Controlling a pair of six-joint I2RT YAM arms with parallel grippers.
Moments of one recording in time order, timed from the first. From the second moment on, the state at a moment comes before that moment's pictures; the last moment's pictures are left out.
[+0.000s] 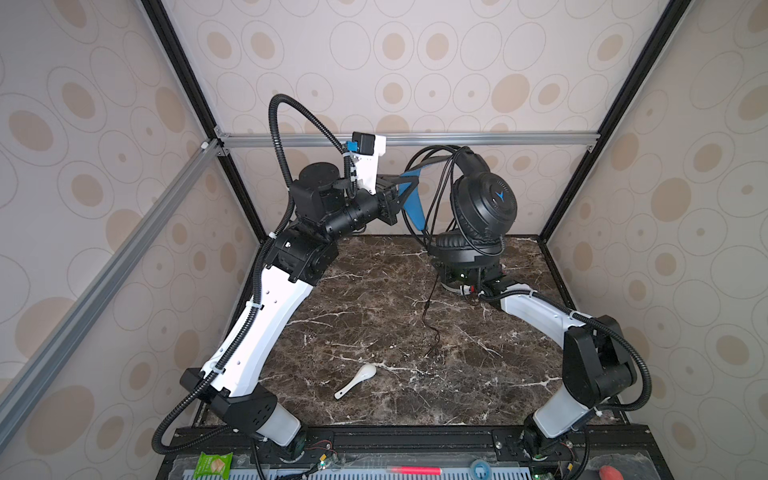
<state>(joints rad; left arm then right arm) -0.56 1.53 2.00 -0.36 0.37 -0.34 0.37 1.65 1.15 0.09 -0.35 0.19</state>
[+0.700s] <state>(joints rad) -0.51 1.55 1.89 -0.21 -0.01 -0.47 0.42 1.54 1.03 -0.04 -0.33 0.09</state>
